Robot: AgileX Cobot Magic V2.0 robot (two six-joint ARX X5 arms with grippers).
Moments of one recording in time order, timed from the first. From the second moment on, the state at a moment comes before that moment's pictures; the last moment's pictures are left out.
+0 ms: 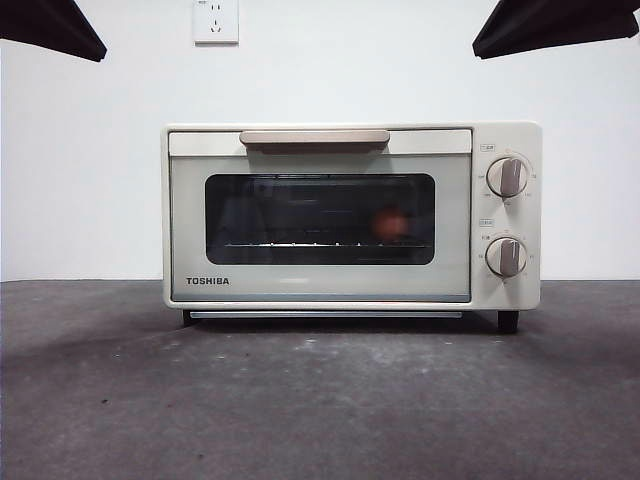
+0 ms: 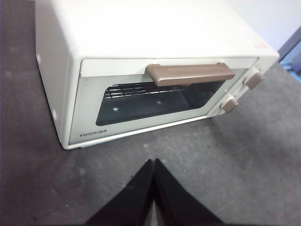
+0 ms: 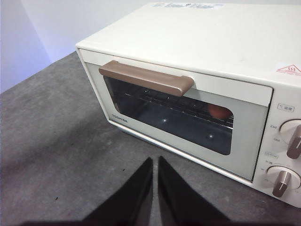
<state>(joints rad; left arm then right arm) -0.32 0.84 0.78 -0.35 0.32 -0.20 0.63 0.78 0.61 -0.09 -0.05 0.20</state>
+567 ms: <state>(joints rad) -0.01 0.44 0.44 -0.09 0.20 0.10 0.63 0.78 0.61 -0.09 -0.05 0.20</state>
